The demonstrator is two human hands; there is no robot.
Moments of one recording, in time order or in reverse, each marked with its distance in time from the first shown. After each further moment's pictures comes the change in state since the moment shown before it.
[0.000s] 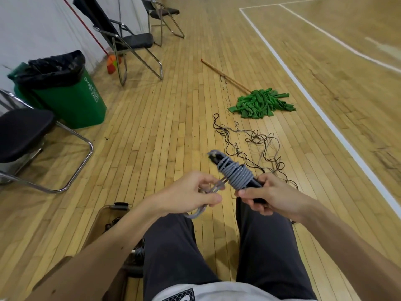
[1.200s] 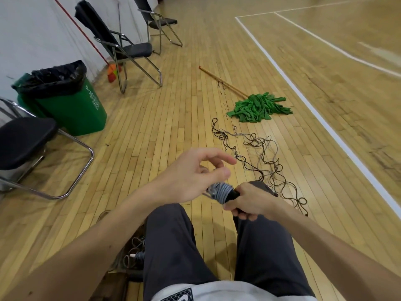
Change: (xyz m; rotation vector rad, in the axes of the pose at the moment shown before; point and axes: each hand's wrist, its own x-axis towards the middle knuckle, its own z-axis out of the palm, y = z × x) left_hand -0.021 0.060 -0.001 0.043 0.193 0.272; right_hand 0.025 0.012 0.027 -0.372 0.118 0.295
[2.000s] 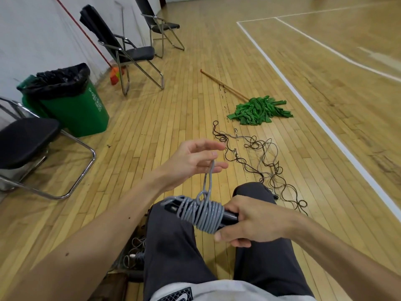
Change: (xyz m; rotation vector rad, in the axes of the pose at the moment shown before) left_hand 0.024 -0.025 -0.004 -0.472 0.049 -0.161; right_hand -0.066 -0.021 0.013 -0.149 -0.347 -0.435
